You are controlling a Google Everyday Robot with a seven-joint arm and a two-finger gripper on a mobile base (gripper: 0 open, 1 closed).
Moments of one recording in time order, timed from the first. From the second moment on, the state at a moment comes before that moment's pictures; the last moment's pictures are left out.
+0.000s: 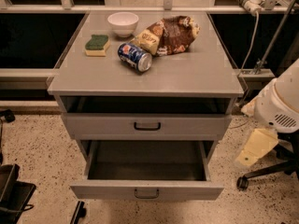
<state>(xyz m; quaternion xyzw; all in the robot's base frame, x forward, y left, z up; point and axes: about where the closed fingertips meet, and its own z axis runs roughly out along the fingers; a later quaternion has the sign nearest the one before) 0.413 -0.225 0.844 -0.54 0.83 0.04 0.12</state>
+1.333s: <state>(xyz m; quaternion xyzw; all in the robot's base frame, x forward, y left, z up) 0.368 -0.250 0.678 -0.42 0.89 0.15 0.14</state>
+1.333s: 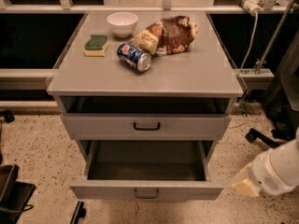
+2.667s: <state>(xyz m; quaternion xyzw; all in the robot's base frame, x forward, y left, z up) 0.415 -0.208 0.482 -0.37 0.89 0.25 0.13</state>
